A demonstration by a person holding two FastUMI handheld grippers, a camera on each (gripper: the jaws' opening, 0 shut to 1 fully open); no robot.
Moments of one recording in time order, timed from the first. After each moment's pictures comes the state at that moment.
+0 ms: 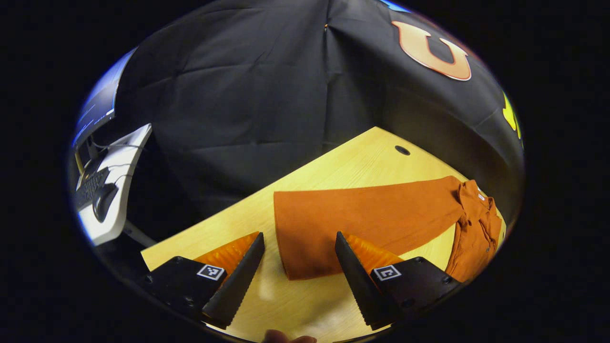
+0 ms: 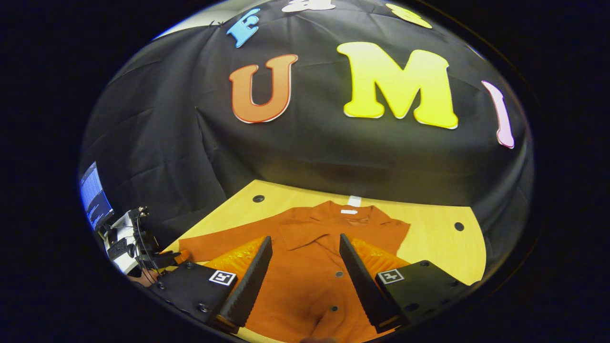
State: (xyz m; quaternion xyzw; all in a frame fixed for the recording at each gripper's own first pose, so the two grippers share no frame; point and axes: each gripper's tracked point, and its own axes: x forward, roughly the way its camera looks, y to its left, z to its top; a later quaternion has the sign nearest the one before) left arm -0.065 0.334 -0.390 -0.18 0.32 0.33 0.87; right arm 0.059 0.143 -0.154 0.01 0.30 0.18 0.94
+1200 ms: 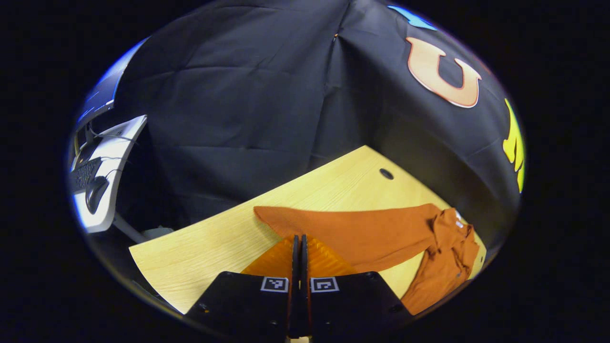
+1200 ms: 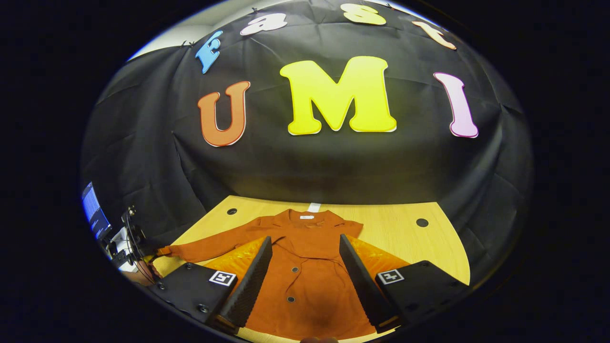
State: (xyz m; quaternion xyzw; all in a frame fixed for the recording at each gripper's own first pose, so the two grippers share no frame) left arm -0.017 0.325 -0.321 -0.24 0.26 0.29 0.89; right arm 0.033 0.021 -0.125 0.05 0.27 0.12 0.95
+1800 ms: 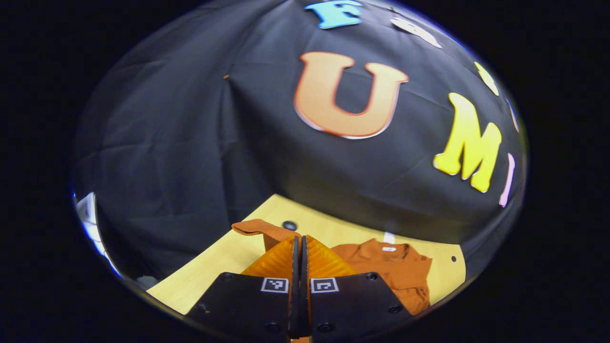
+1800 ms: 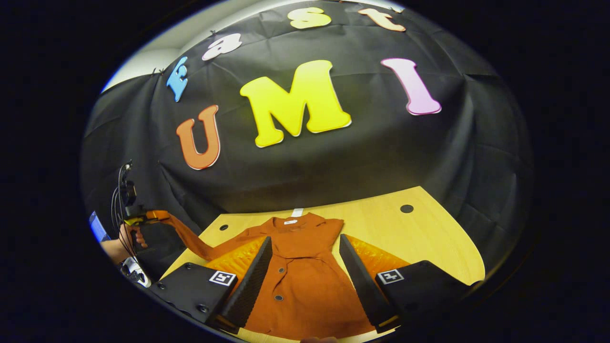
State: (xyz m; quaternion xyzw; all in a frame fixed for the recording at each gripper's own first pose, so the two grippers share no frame) left arm 0.143 0.195 -0.111 -0.14 0.19 0.12 0.97; right arm 0.015 -0.072 -0.137 0.15 0.23 0.07 0.96
